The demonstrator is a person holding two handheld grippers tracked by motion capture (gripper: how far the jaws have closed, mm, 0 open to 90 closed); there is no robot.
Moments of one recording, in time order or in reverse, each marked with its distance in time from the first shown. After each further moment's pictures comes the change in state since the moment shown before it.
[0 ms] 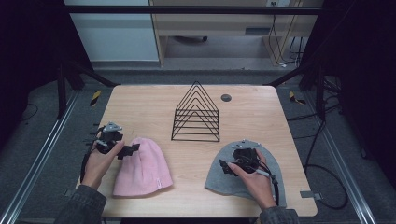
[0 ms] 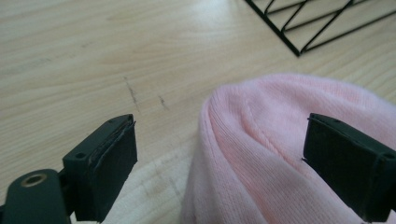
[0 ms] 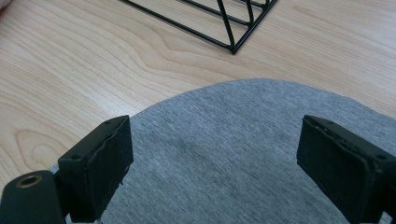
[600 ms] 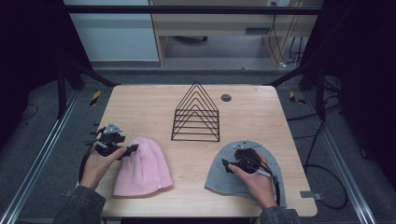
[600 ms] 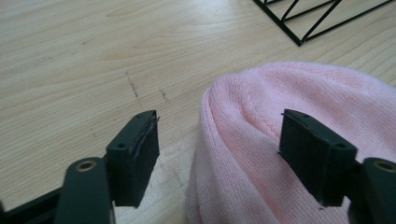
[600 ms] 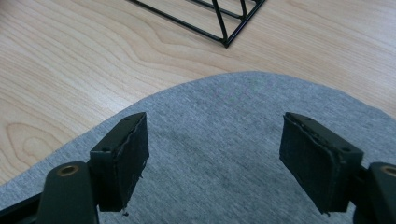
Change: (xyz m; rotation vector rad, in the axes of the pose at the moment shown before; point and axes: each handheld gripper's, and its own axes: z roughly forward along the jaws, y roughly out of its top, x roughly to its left) left arm 0.001 -0.003 -0.003 0.004 0.012 0.025; right arm -0.002 -0.002 -0.002 0.016 -0.019 -0.008
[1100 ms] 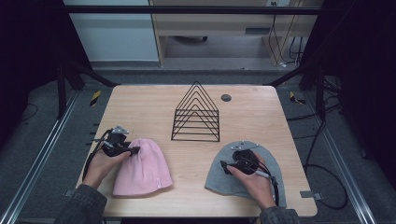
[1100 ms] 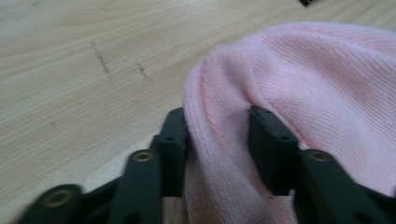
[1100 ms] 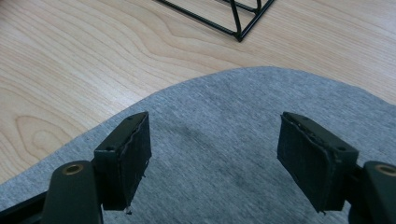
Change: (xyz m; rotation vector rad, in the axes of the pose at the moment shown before) left arm 0.001 -0.004 0.026 0.120 -0.069 0.009; right arm 0.005 -0.001 0.003 0.015 0.022 -0.011
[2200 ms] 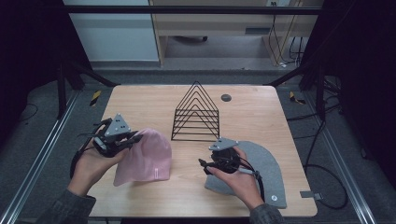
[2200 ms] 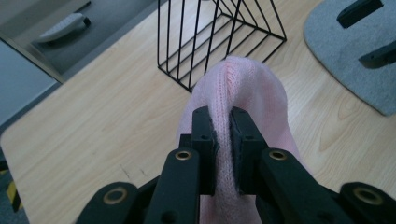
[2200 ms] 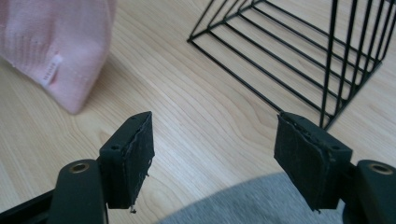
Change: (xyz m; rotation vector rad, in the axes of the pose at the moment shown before) left arm -0.098 0.065 -0.130 -0.189 0.080 0.362; right arm 0.064 0.051 -0.020 -0.105 0.112 -0.187
